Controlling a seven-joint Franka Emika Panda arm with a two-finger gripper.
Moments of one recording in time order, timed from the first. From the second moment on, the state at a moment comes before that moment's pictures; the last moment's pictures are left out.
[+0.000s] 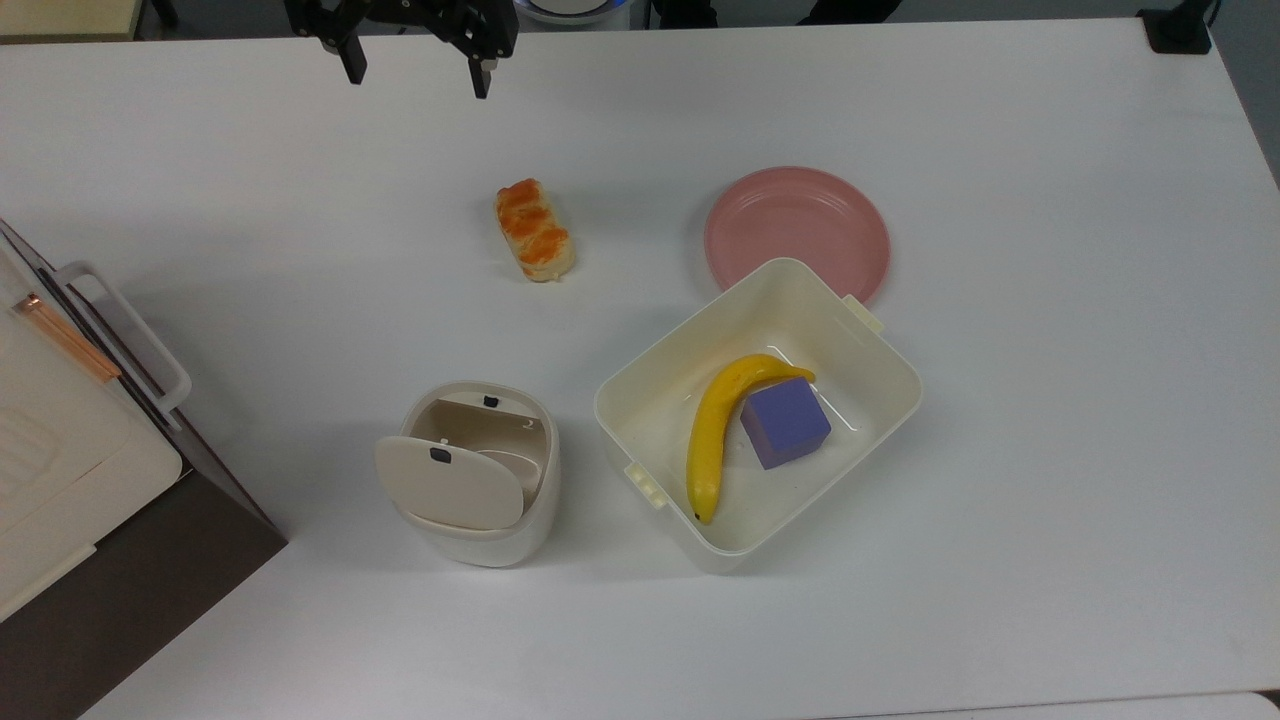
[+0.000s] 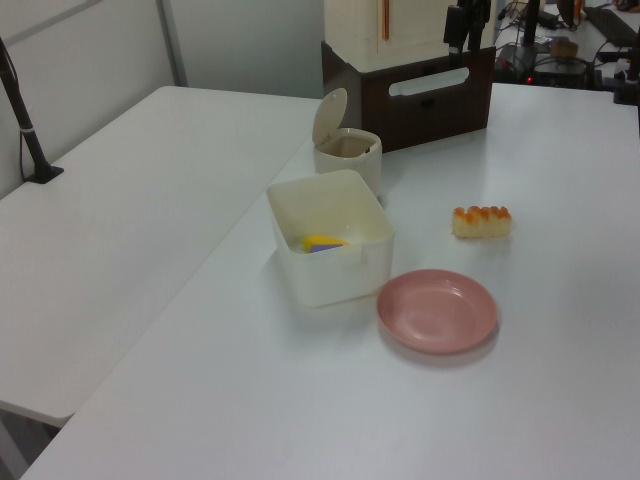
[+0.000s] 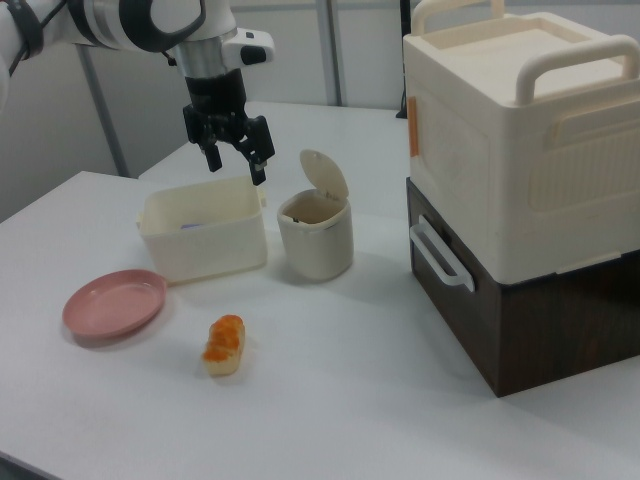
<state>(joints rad) -0.17 0.13 0.06 -1.45 0.00 1.62 0.03</state>
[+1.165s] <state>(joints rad) -0.17 0.13 0.06 -1.45 0.00 1.61 -0.01</state>
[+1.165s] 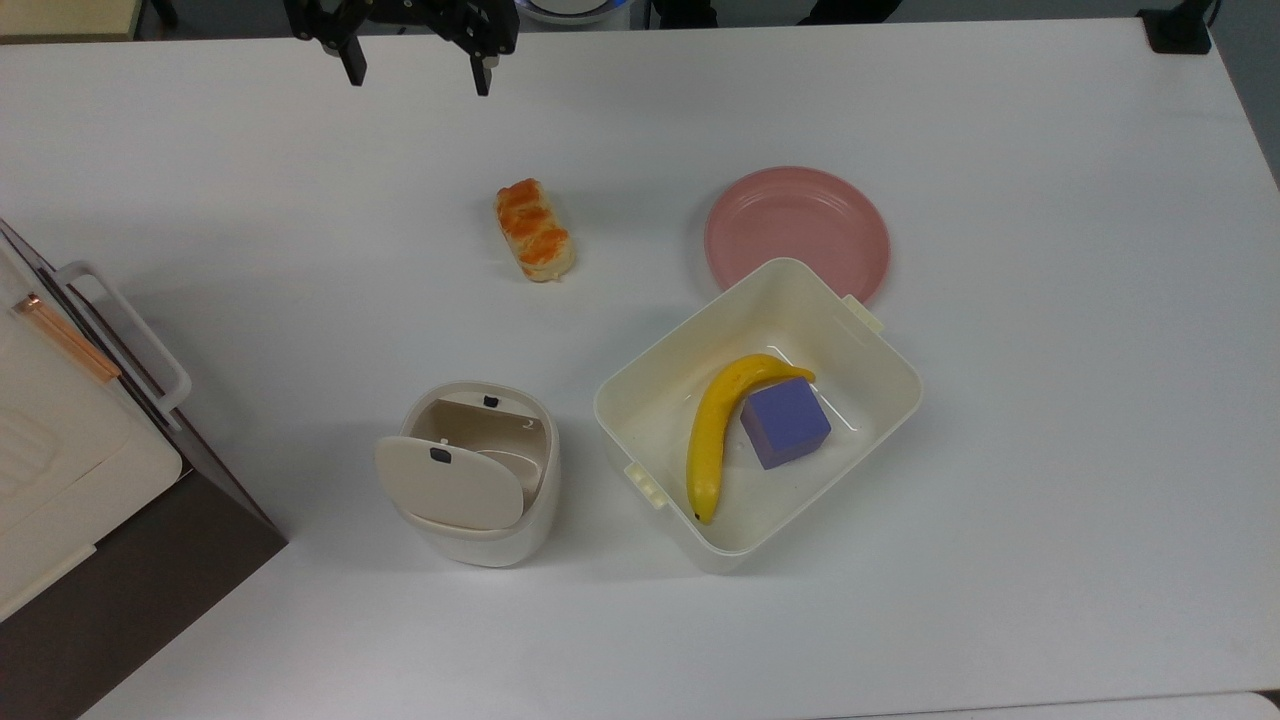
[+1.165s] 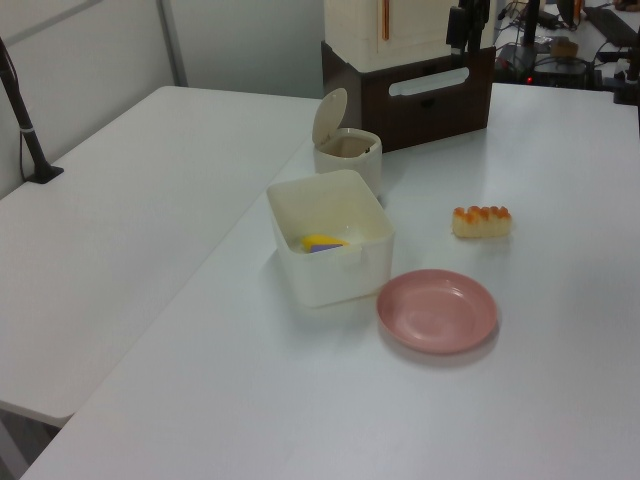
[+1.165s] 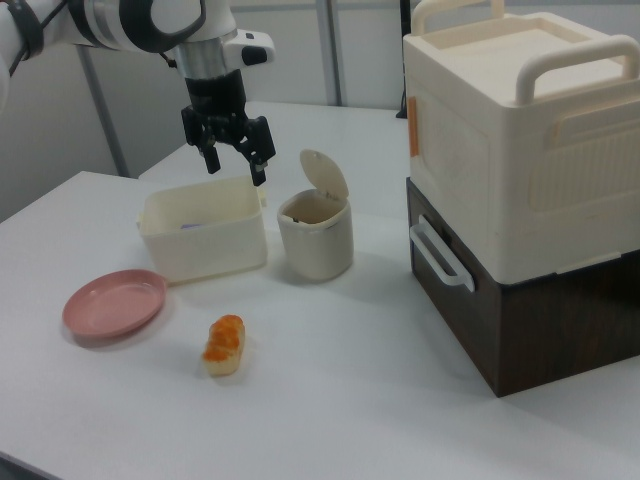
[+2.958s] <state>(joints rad) -0.17 0.13 0.06 -1.47 0.00 1.61 -0.02</state>
